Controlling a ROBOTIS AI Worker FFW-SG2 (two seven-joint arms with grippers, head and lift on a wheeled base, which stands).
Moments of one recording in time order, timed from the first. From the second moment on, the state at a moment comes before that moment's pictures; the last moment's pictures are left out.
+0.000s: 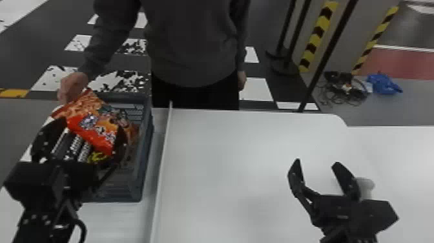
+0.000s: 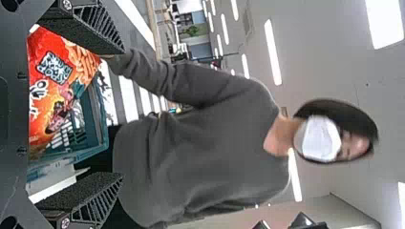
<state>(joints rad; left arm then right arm) 0.46 0.12 -0.07 -2.12 -0.13 0.00 0.07 0.49 0.00 -0.13 -1.83 -0.08 -0.26 0.05</state>
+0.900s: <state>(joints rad) 0.27 0.12 0.21 -1.98 0.11 0.27 -0.16 0.49 0.00 -0.13 -1.84 -0.07 -0.25 0.05</state>
